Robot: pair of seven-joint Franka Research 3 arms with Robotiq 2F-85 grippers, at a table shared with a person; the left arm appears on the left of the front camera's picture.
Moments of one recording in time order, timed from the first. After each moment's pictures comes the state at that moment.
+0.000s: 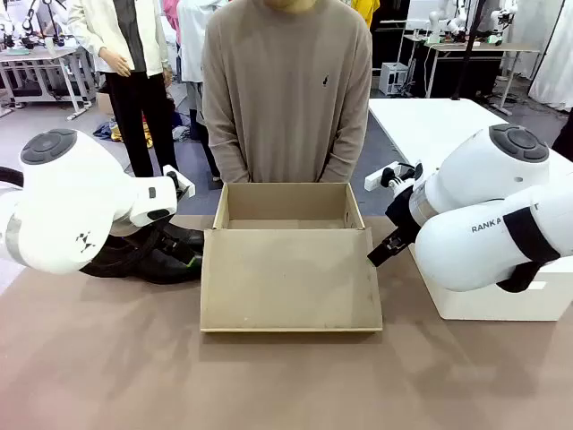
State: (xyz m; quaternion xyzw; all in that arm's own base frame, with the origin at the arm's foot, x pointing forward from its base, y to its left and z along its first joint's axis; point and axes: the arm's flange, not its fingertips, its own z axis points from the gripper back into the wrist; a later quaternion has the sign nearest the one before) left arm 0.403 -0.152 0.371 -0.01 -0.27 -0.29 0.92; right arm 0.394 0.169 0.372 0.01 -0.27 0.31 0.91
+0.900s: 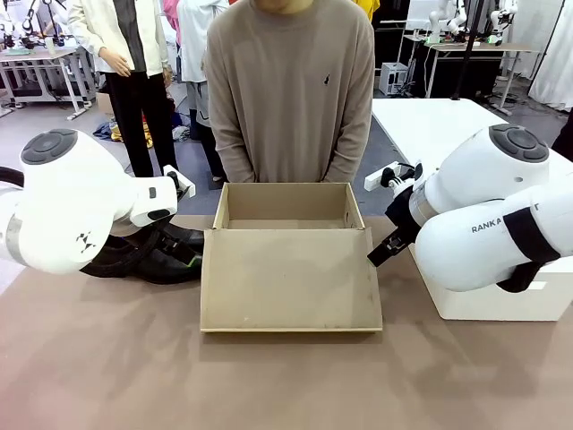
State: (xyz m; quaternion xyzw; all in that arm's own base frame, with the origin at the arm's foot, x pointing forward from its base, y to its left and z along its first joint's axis) left arm 0.403 -0.153 0.371 -0.01 -0.27 -0.29 0.92; right arm 0.394 0.169 0.372 0.01 -0.27 0.31 0.91
